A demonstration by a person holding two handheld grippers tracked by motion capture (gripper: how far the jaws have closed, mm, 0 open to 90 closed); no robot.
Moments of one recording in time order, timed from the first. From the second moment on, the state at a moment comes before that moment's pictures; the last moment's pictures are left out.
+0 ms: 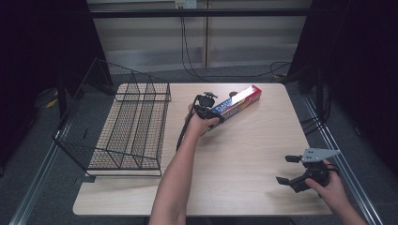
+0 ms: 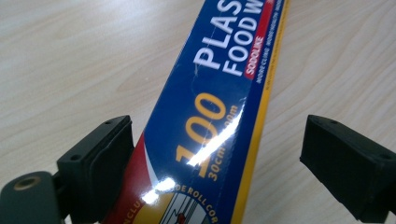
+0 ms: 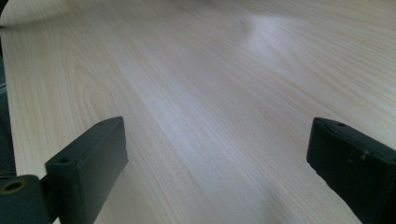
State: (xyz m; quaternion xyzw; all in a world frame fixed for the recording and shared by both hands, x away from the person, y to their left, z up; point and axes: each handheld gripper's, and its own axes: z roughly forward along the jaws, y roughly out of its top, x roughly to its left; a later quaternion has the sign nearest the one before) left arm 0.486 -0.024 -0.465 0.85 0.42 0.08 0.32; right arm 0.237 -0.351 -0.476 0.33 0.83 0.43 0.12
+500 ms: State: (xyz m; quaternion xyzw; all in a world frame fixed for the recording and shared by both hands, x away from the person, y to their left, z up) left arm 0.482 -0.023 -0.467 0.87 0.40 0.10 0.28; right arm 0.238 -0.352 -0.477 0.33 0.83 0.43 0.11
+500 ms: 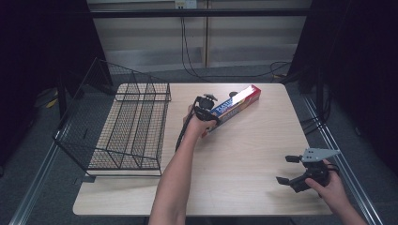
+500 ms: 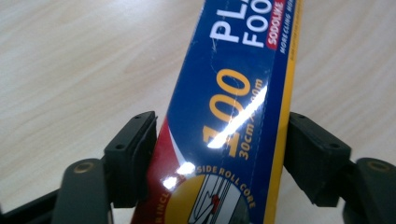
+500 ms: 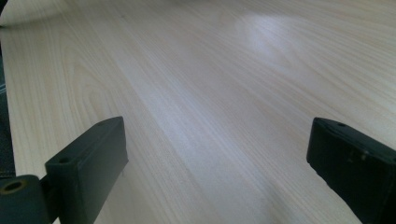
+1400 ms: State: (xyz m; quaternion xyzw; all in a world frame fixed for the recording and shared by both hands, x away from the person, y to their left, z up) left arm 0.402 0.015 -0.462 0.88 0.38 0.07 0.29; right arm 0.238 -0.346 -0.479 0.33 0.84 0.43 0.11
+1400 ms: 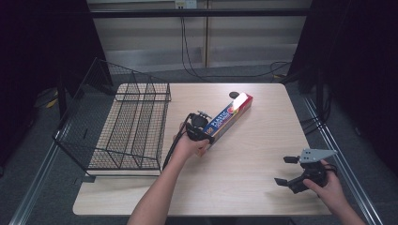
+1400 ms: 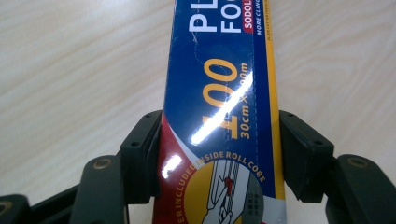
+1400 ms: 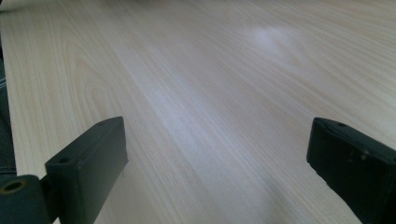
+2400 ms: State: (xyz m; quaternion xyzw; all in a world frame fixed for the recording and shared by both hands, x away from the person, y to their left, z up) left arm 0.399 0.010 -0.447 0.87 0.39 0.02 0.31; right arm 0.241 -0.342 -0.479 0.32 0.84 0.42 0.10
